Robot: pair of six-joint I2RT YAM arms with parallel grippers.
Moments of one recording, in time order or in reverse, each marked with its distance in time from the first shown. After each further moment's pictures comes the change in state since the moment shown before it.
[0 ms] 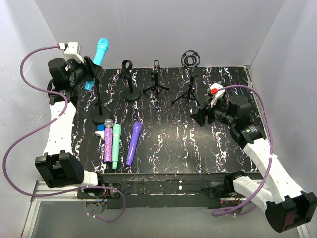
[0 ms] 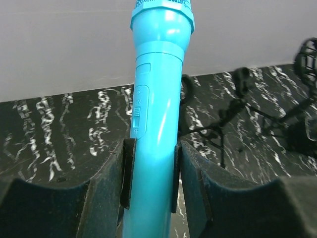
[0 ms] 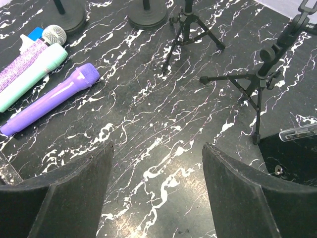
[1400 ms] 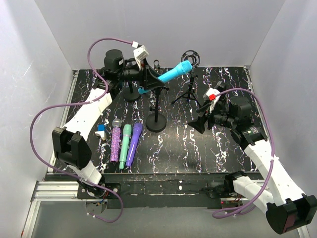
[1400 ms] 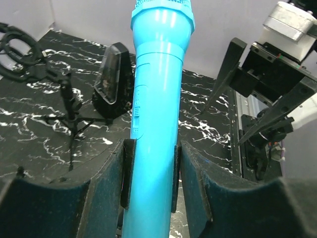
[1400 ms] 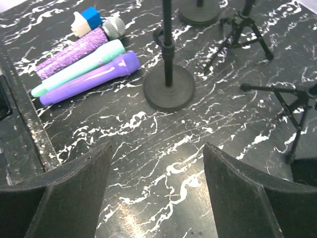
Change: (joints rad) left arm -0.504 0.267 0.193 0.097 0.581 -0.004; right arm 0.000 -0.022 0.003 -0.066 -0.190 -0.085
